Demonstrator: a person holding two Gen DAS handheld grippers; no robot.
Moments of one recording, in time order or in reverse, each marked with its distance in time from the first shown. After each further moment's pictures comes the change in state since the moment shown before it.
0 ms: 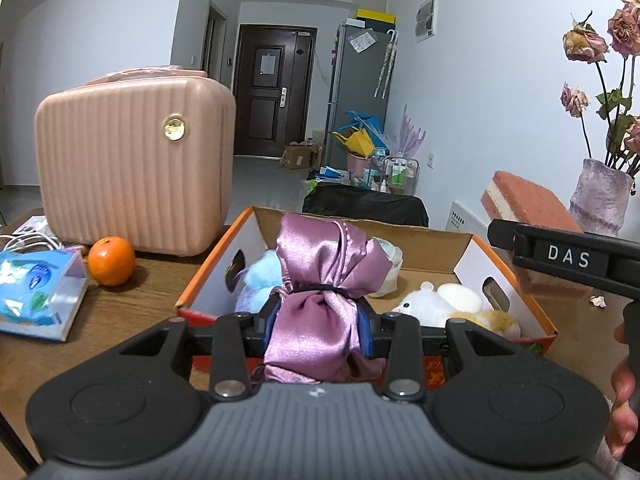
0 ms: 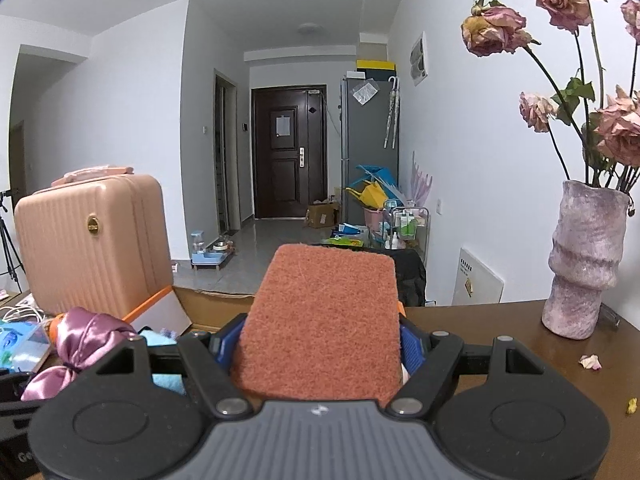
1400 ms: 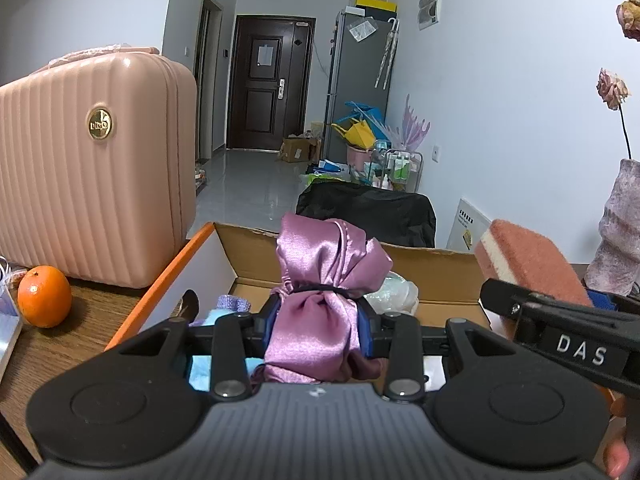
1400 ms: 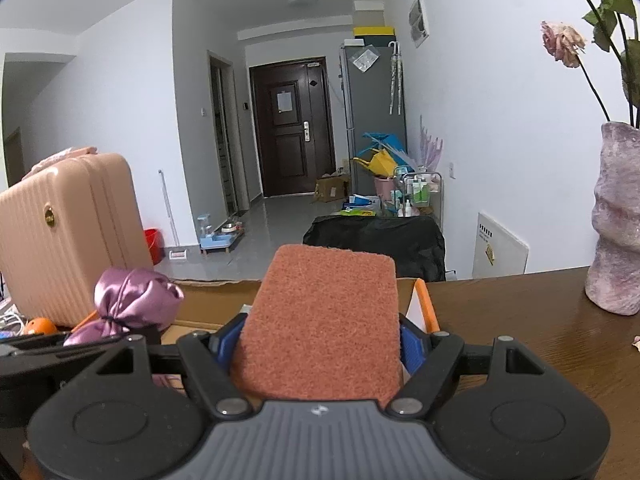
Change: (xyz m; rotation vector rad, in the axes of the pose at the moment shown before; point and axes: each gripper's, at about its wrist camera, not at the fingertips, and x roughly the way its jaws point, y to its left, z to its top) left arm 0.107 -0.023 0.029 0.003 0.026 0.000; right arm 0.092 -0.024 -0.008 0.064 0.086 0.049
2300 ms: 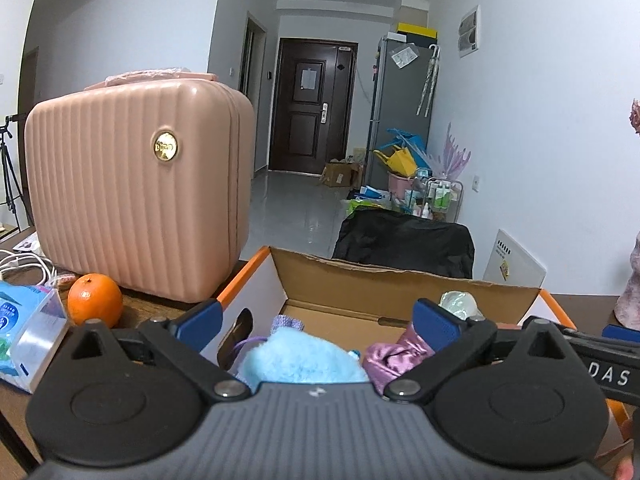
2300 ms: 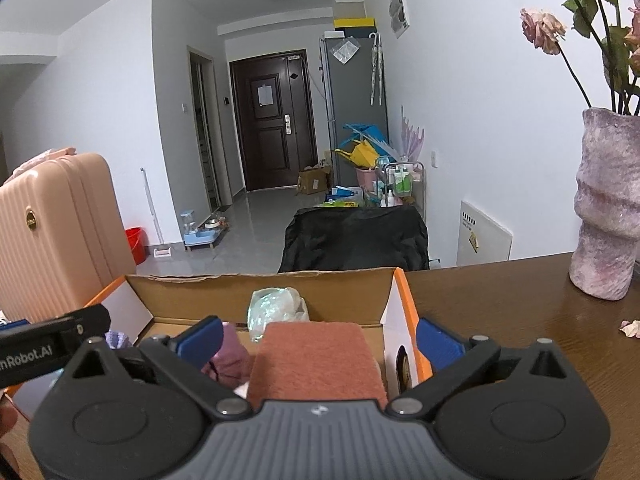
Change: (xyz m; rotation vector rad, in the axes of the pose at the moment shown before) left arm -0.022 0.012 0.007 -0.049 -0.084 0.124; right arm 0.004 -0.005 -0.002 0.040 0.021 -0.053
